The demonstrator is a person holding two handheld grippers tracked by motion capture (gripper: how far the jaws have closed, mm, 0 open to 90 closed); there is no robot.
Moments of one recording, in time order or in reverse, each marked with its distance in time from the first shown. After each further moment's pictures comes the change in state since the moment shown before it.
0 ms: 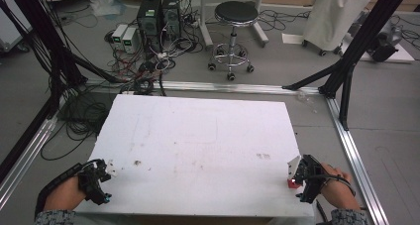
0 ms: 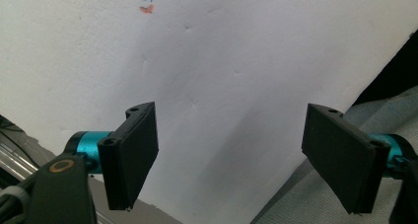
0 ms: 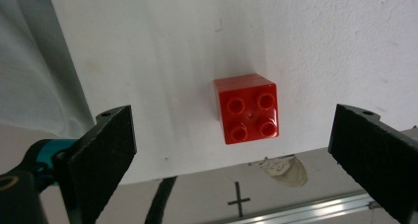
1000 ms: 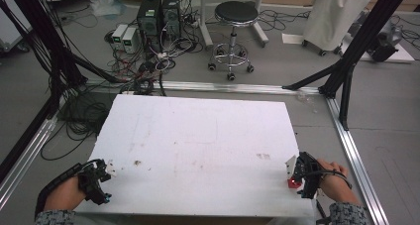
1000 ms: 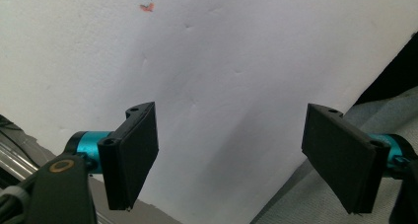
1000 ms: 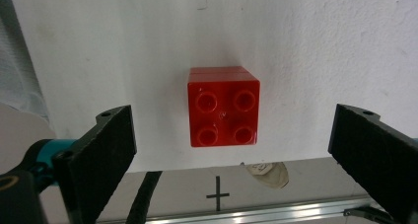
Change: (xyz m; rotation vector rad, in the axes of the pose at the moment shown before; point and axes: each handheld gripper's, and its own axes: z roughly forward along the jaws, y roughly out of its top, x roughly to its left) left arm 0.000 0.000 0.001 0.007 0.000 -0.006; right arm -0.017 -0.001 0.021 0.038 0.013 -0.122
